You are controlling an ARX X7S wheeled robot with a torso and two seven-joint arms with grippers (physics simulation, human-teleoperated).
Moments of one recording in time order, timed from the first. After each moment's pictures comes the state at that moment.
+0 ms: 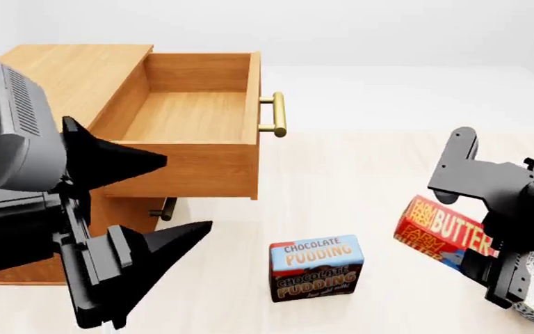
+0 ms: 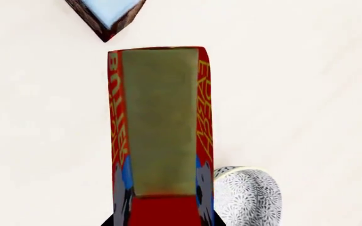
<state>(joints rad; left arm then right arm) -1.36 -1.10 0.50 0.51 -2.01 -1.14 -0.16 1.96 0.94 -1.74 -0.29 0.89 1.44 -0.57</state>
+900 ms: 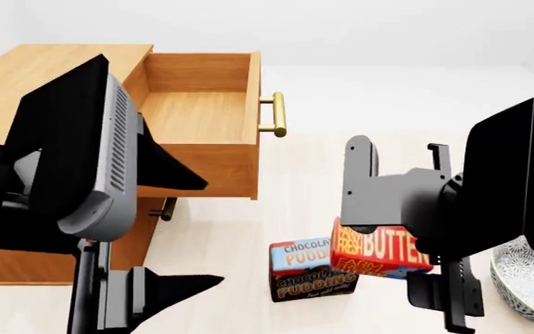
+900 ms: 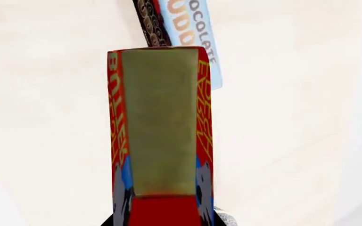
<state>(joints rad) -1.66 -0.86 0.62 0.43 -1.66 -1.48 0.33 2.15 0.64 -1.71 -0.48 1.26 1.53 -0.39</state>
